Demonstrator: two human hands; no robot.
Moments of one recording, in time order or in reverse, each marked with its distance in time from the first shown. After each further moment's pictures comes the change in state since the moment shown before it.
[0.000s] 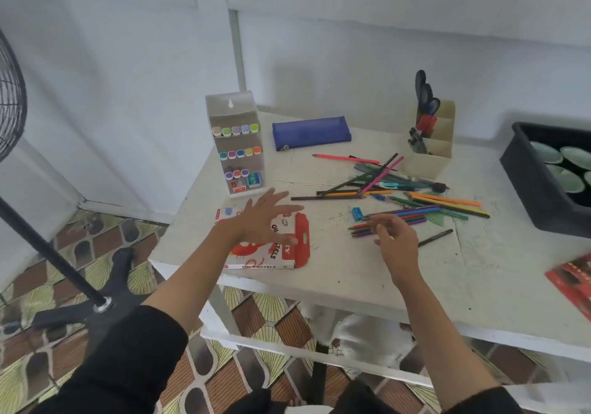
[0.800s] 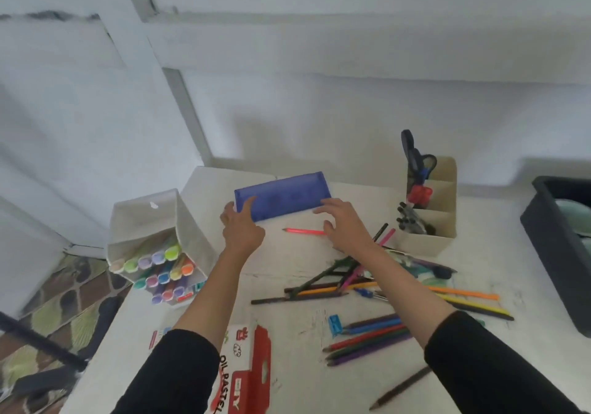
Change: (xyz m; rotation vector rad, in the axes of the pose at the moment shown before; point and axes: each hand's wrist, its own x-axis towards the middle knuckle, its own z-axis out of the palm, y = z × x) left_hand 0.200 -0.006 -0.059 -0.254 0.485 -0.571; right_hand 0.240 -0.027 0.061 -0.470 -0.462 -0.331
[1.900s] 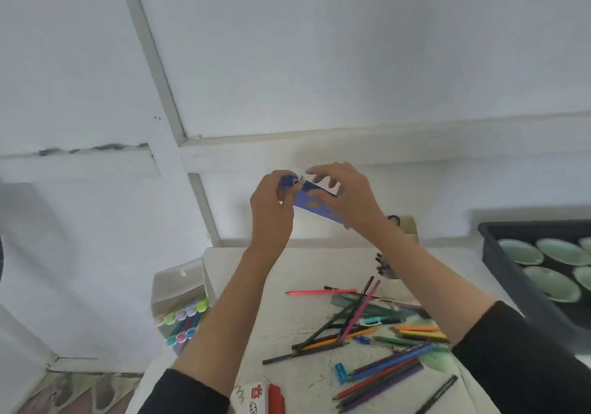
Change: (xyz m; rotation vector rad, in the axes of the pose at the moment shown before) left_hand -0.100 0.164 -0.132 -0.618 0.447 0.798; right_hand -0.020 -0.145 -0.157 0.084 0.549 -0.506
